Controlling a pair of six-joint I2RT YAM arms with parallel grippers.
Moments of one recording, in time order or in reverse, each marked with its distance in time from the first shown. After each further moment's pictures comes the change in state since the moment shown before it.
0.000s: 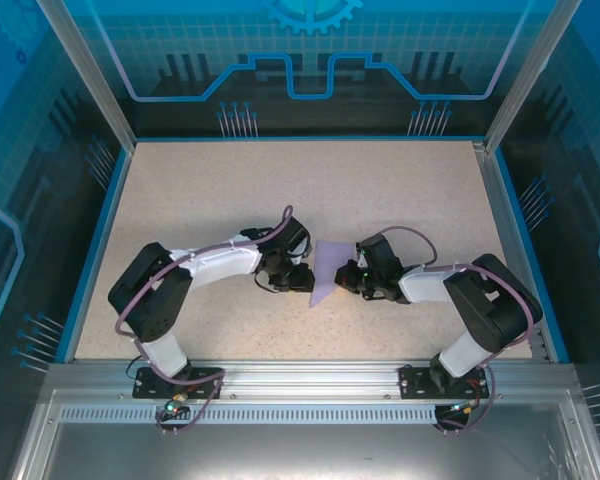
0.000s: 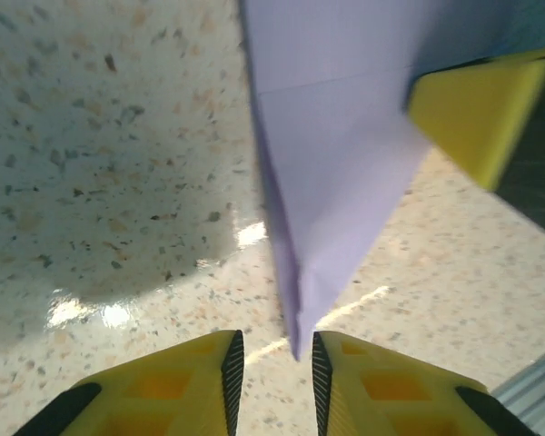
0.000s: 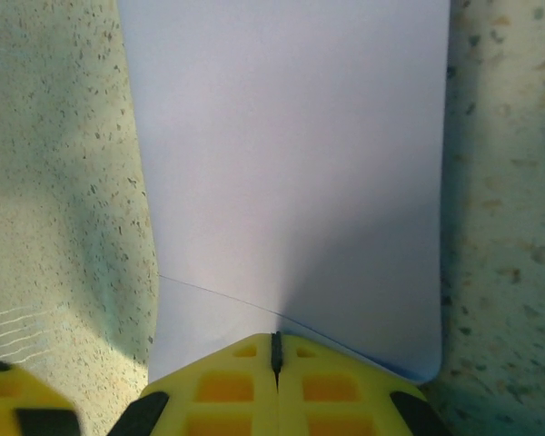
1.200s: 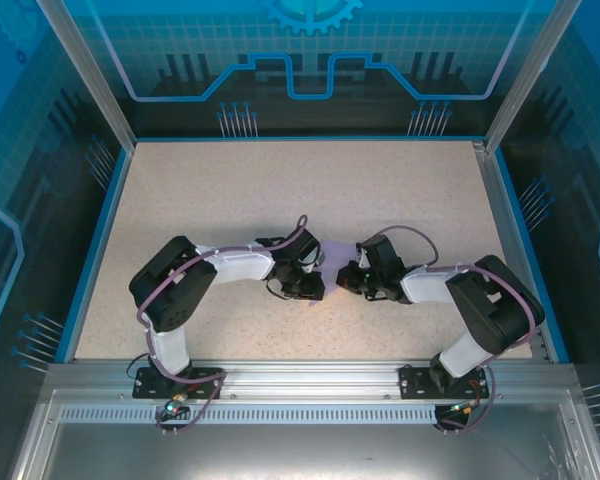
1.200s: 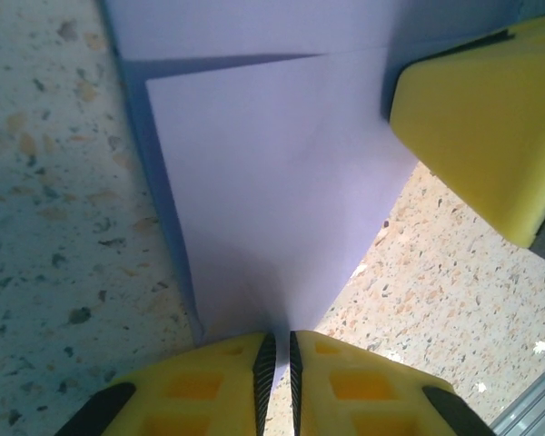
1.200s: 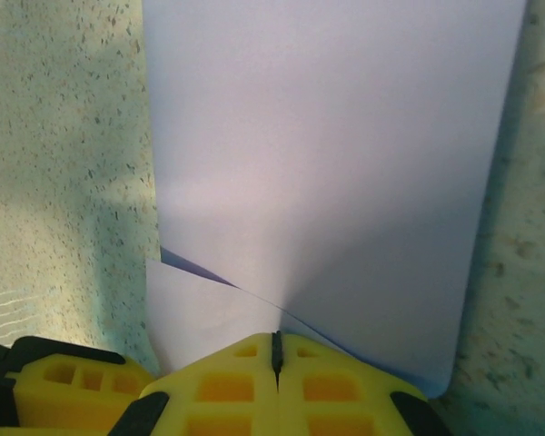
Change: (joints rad) left arm -0.042 0.136 -0.042 0.195 0.077 0.000; right arm -0.014 -0.030 -0.007 -0.036 -0.016 -0.063
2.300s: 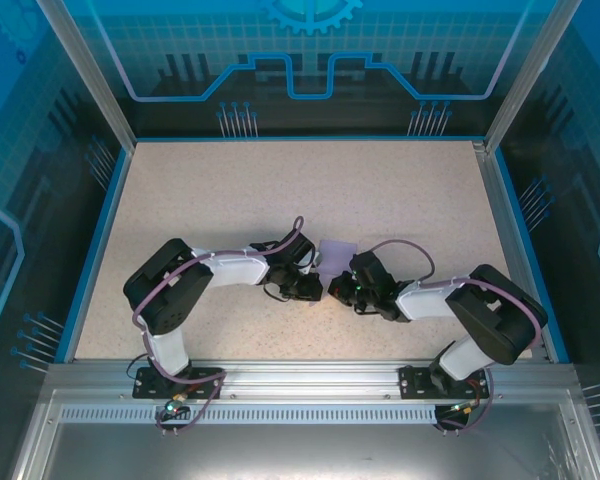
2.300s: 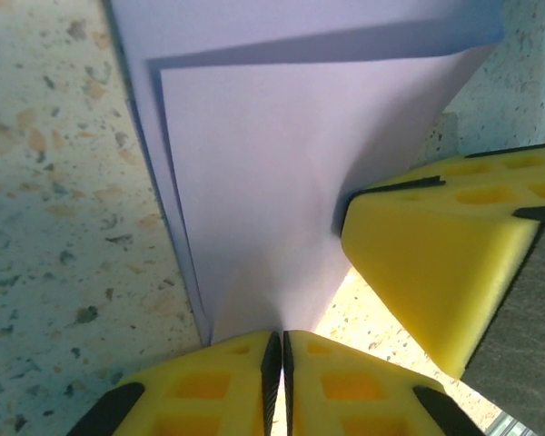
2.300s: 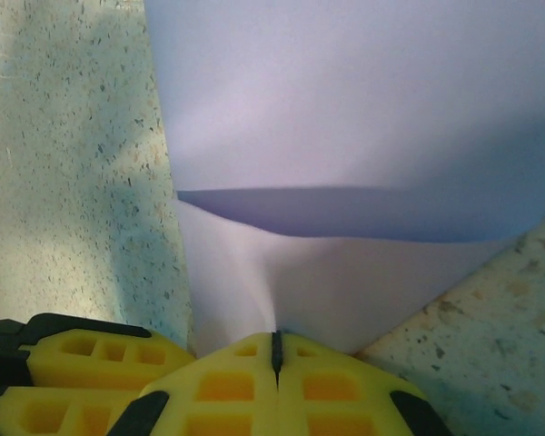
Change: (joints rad) left arm 0.007 -0.033 -0.074 0.098 0.011 0.001; right arm 0.172 -0.038 -0.083 0.126 0.183 0.273
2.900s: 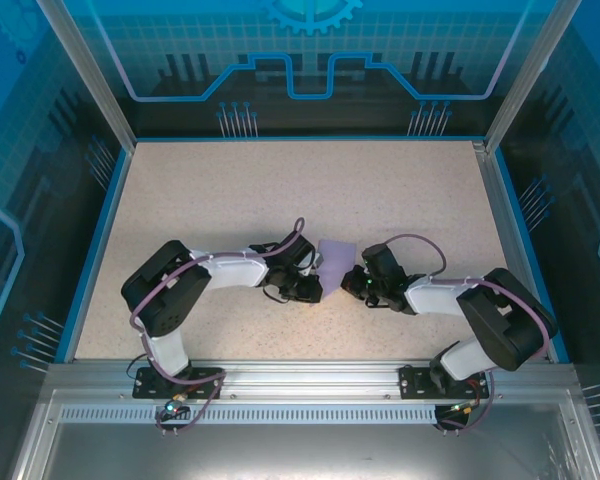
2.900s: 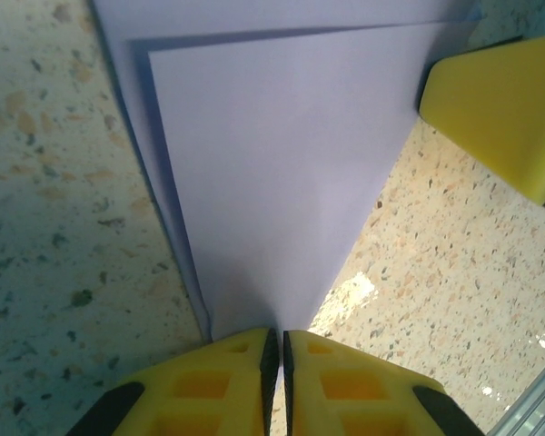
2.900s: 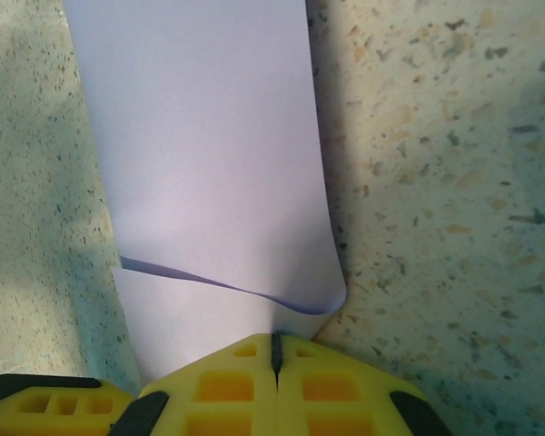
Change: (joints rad) left arm -0.015 -0.020 -0.013 -0.009 -0.017 0.022; right arm -0.120 -0.050 0.015 -0.137 -0.015 -0.106
